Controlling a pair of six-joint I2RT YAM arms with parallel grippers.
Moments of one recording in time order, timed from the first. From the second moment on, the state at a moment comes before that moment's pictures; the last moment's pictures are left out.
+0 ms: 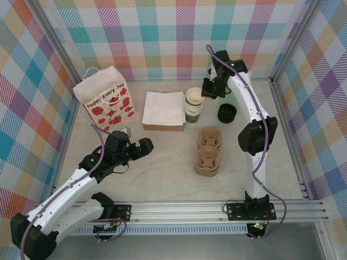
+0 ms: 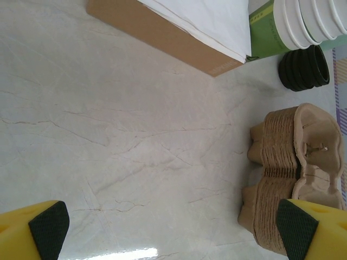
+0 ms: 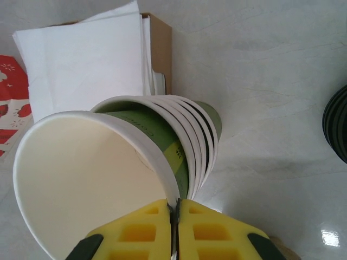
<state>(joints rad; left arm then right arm) -0.57 0.83 0.69 -0.58 0.02 -0.87 0.30 2.19 2.43 -1.38 -0.26 0.41</state>
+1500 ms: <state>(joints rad) -0.57 0.79 0.69 -0.61 0.01 -0.87 0.53 1.53 1.67 -1.25 -0.33 0.46</state>
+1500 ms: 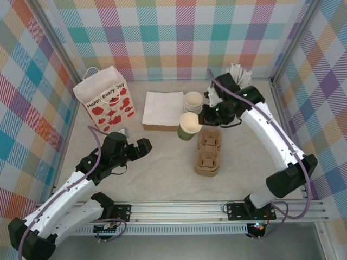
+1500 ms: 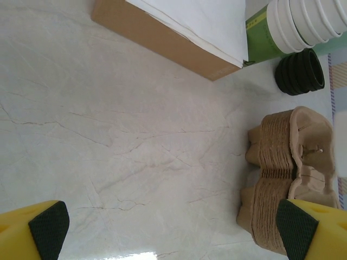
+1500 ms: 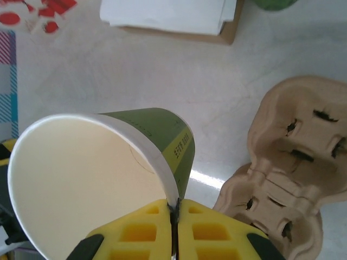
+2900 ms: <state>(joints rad) -0.57 0.80 0.69 -0.66 -0.02 -0.89 0.72 1.75 1.42 -0.98 -0.22 0.52</state>
